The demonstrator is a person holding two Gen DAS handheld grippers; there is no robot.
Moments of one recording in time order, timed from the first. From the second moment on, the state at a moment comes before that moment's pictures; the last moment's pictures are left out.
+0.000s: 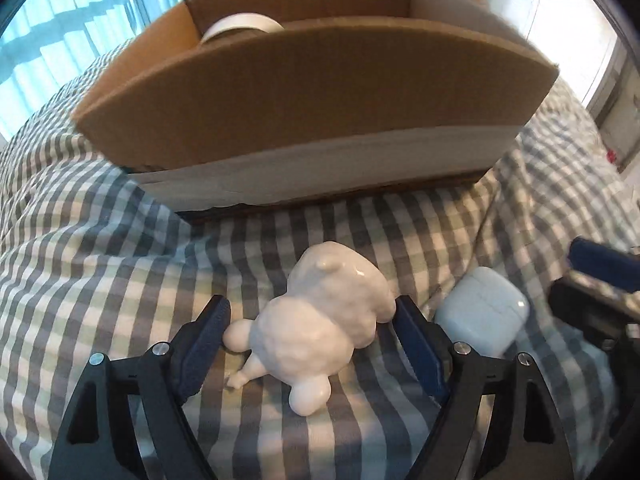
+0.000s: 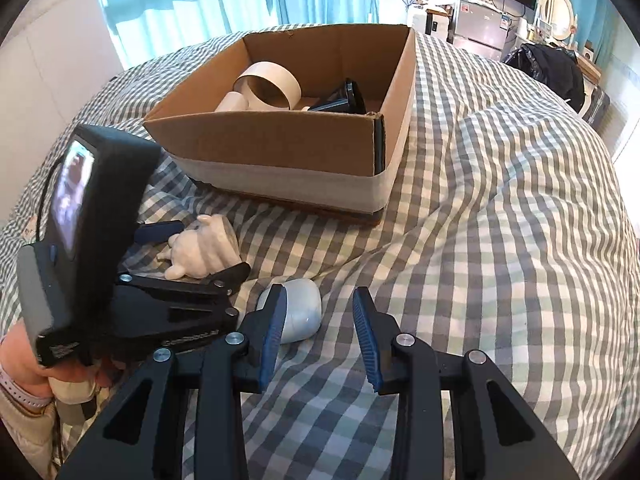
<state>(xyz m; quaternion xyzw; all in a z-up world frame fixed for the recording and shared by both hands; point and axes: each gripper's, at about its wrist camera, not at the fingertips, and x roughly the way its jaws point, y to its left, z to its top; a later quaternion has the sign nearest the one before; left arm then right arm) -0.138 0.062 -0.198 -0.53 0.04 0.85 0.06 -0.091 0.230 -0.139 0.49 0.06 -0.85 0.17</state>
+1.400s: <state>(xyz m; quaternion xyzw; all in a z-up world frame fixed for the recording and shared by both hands) -0.018 0.008 -0.049 -0.40 0.01 0.92 0.02 -0.007 0.169 -0.032 0.41 0.15 -0.89 0.16</state>
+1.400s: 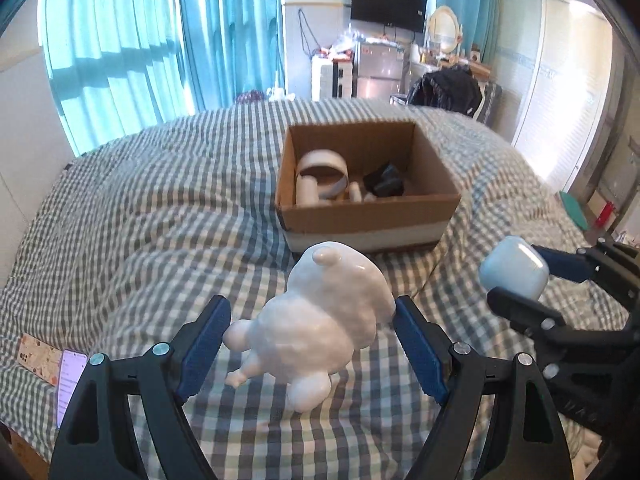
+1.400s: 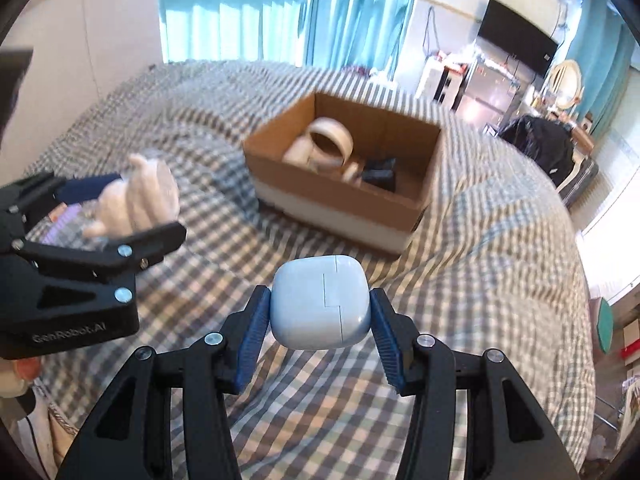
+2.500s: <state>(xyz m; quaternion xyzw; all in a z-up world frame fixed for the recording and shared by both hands) -0.282 0.017 -0.059 -0.40 0.03 0.92 0.05 -0.271 0.172 -0.009 0.36 0.08 -0.92 0.16</state>
